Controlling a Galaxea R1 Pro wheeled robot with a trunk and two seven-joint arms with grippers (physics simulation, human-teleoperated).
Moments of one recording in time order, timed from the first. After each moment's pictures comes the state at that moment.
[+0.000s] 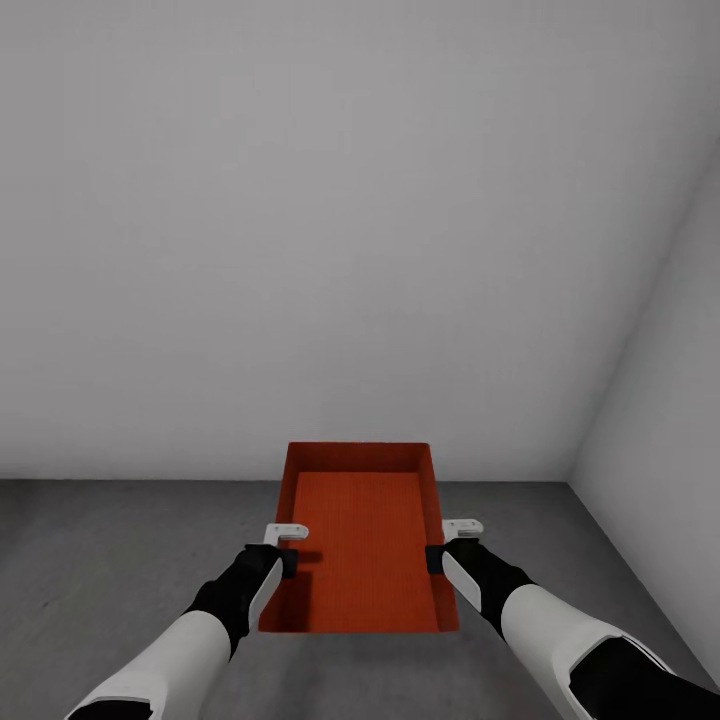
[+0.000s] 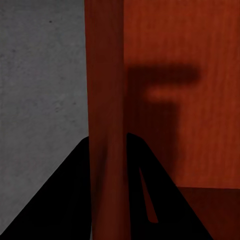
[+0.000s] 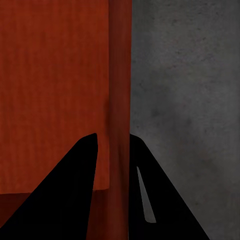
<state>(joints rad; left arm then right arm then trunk) -0.71 -0.14 0.01 -0.45 -0.03 0.45 0.21 -0.82 0.06 0.50 -0.27 -0.51 0.35 -0.25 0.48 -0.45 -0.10</state>
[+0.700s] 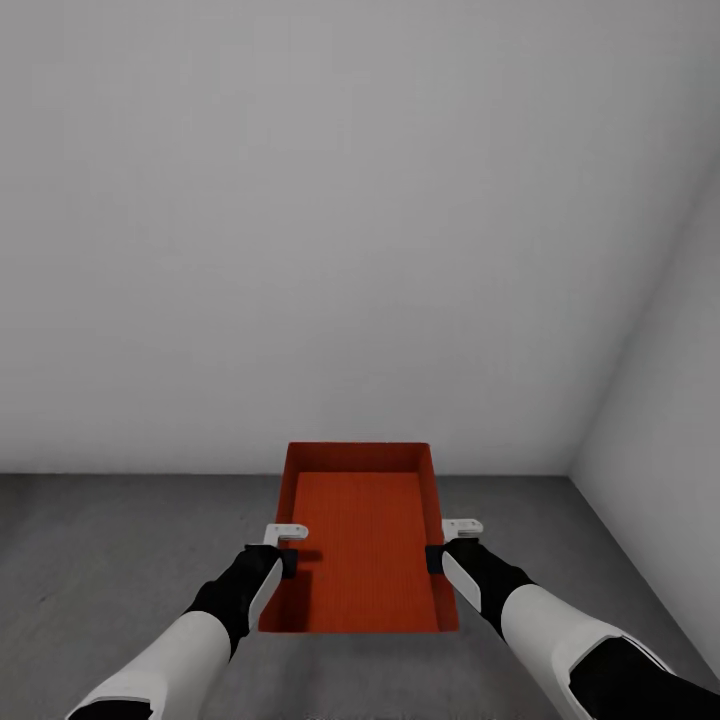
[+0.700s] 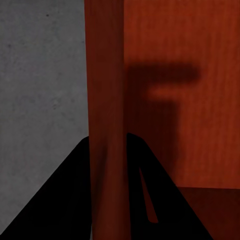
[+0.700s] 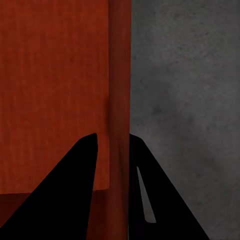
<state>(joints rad) -0.71 -0.14 0.02 -0.45 -0.04 0.44 0.21 -0.82 0.06 0.50 -0.27 -0.51 0.35 -0.25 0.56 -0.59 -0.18</state>
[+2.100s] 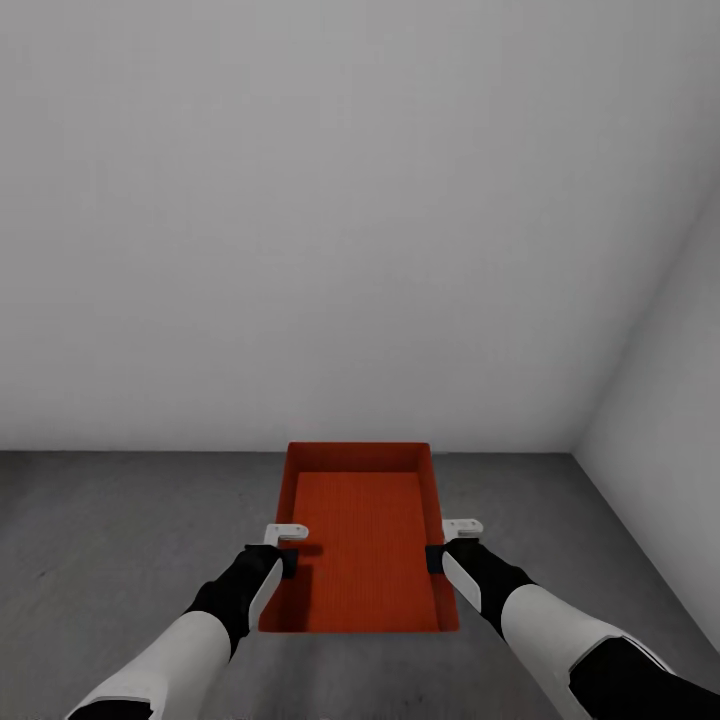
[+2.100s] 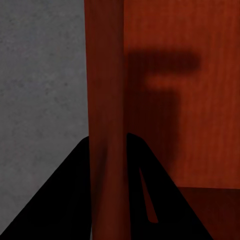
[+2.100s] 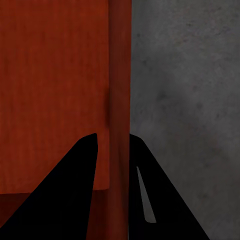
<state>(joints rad) -0.71 -0.14 0.02 -0.45 -0.03 0.44 0.21 -0.82 0.06 0.50 -0.27 -0.51 0.35 -0.25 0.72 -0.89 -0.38</state>
